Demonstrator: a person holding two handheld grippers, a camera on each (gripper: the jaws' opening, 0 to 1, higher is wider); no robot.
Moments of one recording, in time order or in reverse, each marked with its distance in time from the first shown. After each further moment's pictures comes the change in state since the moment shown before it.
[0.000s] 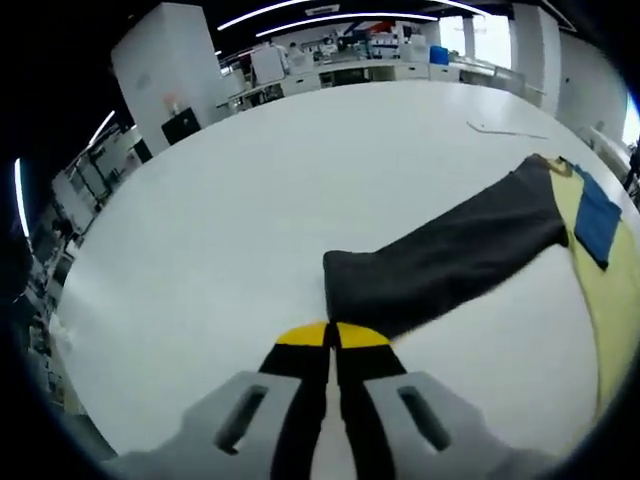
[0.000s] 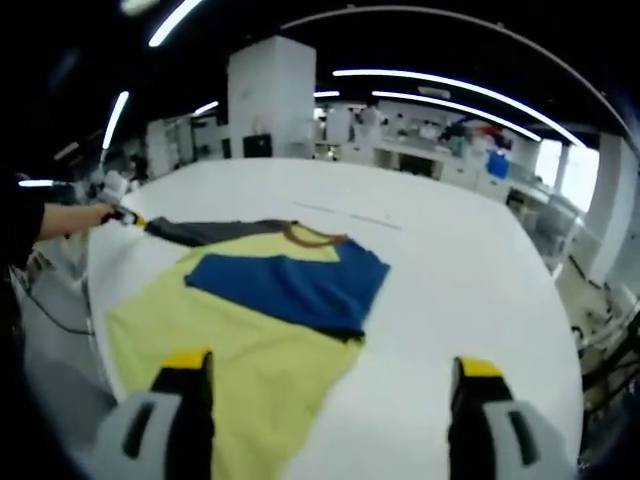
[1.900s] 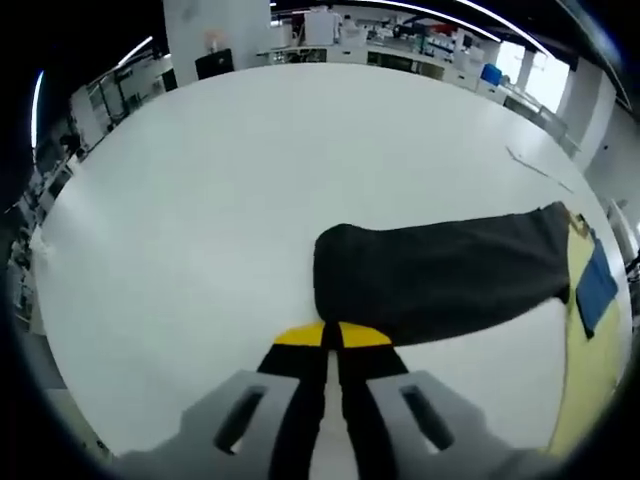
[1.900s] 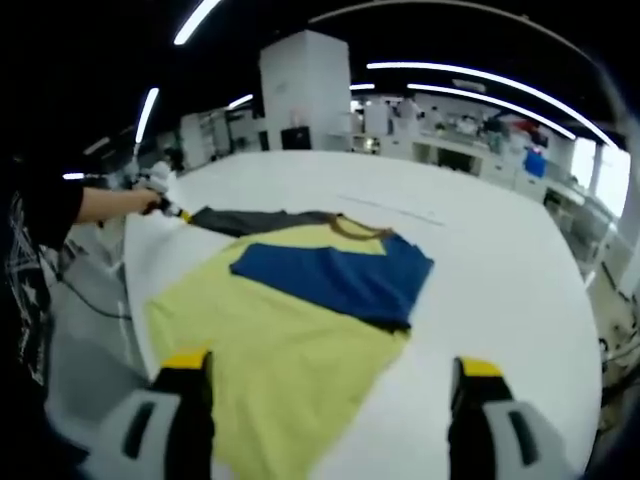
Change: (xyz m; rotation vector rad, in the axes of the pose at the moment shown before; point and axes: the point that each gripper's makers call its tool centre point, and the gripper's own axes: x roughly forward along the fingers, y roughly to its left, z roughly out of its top) left arm 0.010 -0.006 -0.019 -0.278 0.110 -0.015; right arm -0.012 0.039 -0.004 -0.042 0.033 0.176
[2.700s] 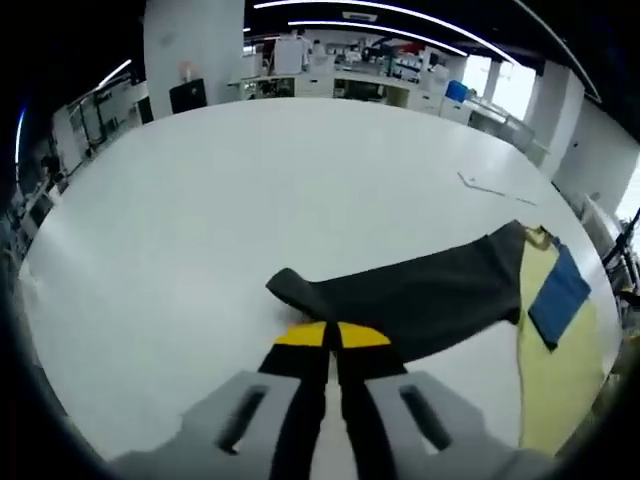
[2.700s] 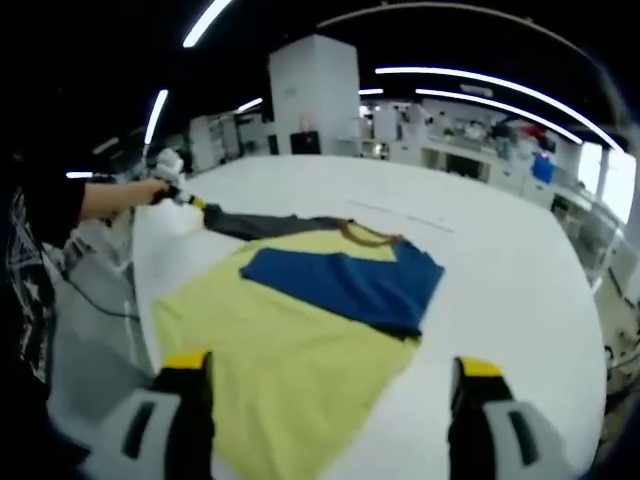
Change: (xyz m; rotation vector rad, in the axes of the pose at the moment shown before) left arm -0.035 -0.058 0.053 0.079 -0.143 -0.134; right arm 0.000 0.013 0.005 -0.018 -0.023 0.039
